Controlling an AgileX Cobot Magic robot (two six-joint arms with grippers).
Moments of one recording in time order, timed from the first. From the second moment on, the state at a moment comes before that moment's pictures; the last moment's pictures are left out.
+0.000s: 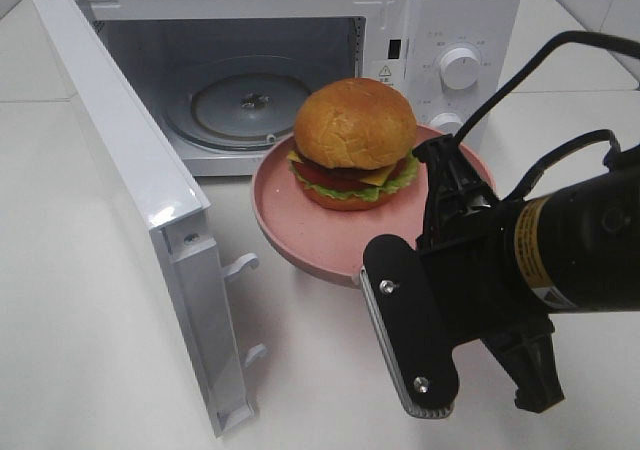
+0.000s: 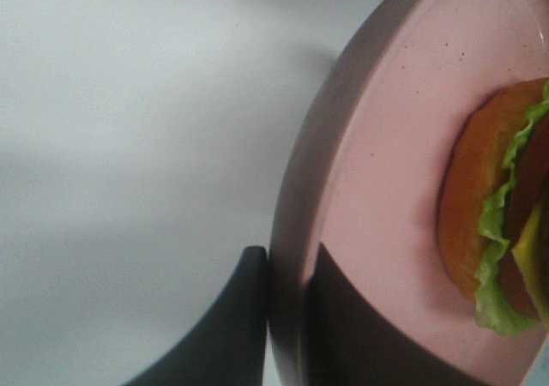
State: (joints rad) left arm 0.00 0.00 -0.52 -0.14 1.08 0.06; right arm 0.95 1.33 -0.63 -0.74 0.41 -0.48
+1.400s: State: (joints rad) left arm 0.00 0.00 -0.52 -0.14 1.08 0.06; right arm 0.69 1.53 -0.63 0.11 0.01 -1.72
